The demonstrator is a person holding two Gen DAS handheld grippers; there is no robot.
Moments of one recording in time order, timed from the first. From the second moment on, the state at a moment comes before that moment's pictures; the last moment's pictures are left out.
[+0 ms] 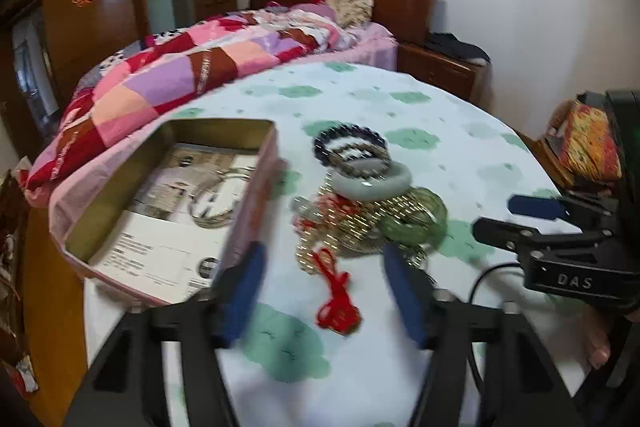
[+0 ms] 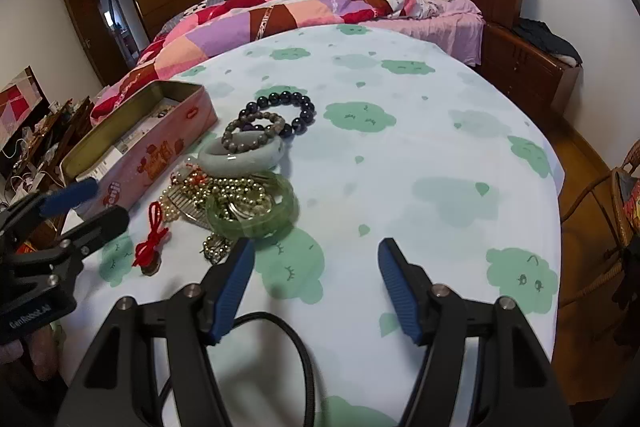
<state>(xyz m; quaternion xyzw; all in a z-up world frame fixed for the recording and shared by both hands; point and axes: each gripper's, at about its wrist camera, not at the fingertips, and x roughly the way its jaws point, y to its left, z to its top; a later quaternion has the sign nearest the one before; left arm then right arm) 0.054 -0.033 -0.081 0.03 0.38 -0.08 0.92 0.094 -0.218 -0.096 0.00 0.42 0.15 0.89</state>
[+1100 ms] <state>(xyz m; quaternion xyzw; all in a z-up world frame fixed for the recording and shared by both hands) 0.070 -0.015 -0.087 -0.03 0.39 -0.12 0.91 0.126 -0.206 -0.104 0.04 0.44 0.17 0.88</state>
